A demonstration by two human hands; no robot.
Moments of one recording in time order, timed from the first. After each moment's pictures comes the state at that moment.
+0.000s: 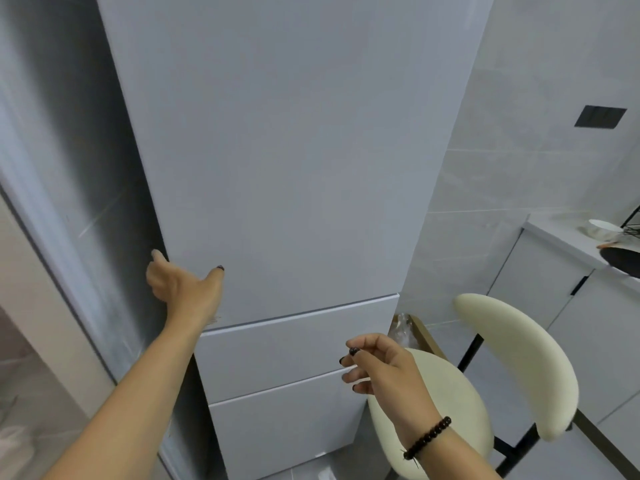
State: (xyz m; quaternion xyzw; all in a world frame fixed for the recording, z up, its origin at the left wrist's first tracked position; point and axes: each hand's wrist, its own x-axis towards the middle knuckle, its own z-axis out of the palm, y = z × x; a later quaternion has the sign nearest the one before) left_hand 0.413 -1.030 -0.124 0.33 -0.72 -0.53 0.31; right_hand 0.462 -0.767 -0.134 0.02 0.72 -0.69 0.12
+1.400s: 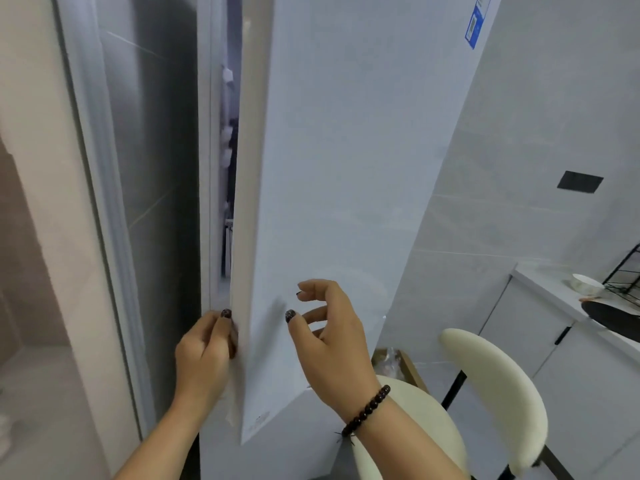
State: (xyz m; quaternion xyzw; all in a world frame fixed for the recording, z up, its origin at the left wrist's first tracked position) left_hand 0.545 -0.960 -0.141 0.18 -0.68 -0.63 0.33; right_hand 0.537 -0.808 -0.061 -0.26 0.80 -0.53 -0.07
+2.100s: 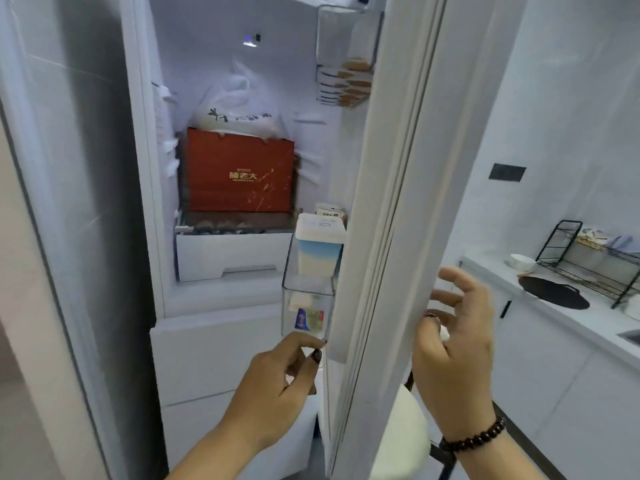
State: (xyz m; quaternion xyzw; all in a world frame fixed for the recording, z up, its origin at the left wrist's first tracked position) left_hand 0.606 -0.807 -0.109 -0.09 -0.82 -0.54 0.18; right_hand 0.590 -0.626 -0.038 -0.14 0.73 -0.53 -0.41
